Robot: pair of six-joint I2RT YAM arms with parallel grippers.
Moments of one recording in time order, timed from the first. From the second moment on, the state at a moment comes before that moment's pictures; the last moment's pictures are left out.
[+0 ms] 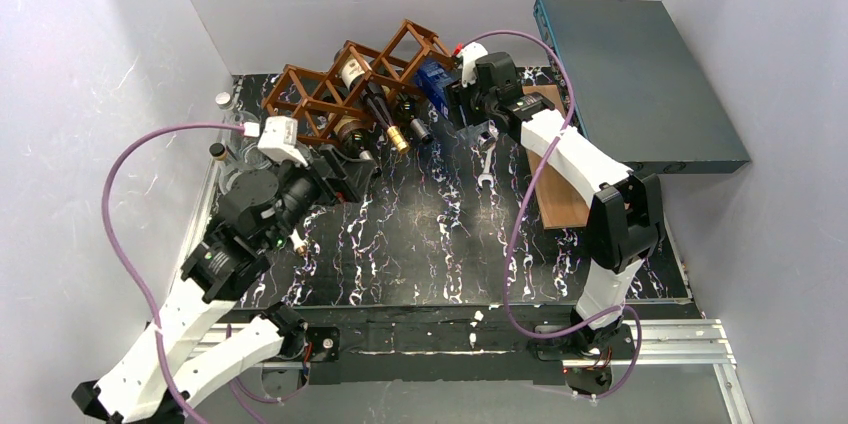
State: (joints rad) left arm -0.67 0.69 1.03 -0.48 -0.21 -0.49; right arm 0.54 1.80 1.61 -0.37 -0.01 -0.03
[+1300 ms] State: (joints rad) left arm -0.53 1.82 1.37 0.08 -0.22 -1.13; right arm 0.51 1.80 1.61 -0.36 -0.08 0.05
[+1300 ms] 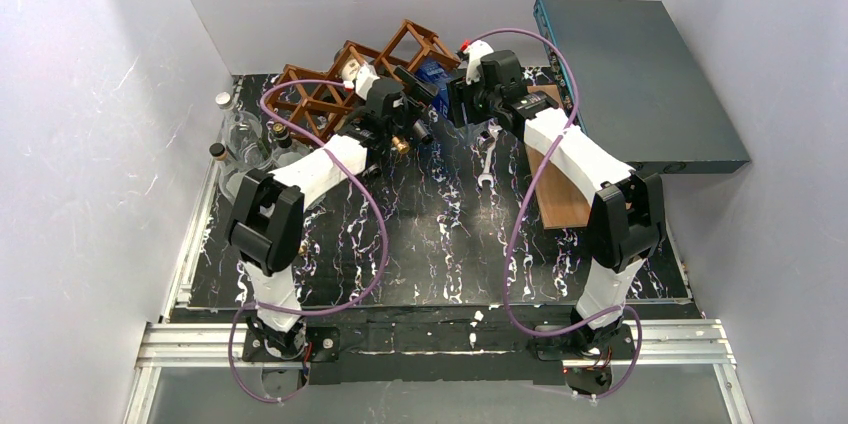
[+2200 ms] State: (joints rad) left arm -0.52 2.00 1.54 0.13 -0.14 -1.29; right arm 0.49 1.80 1.61 -0.37 -0.14 0.08
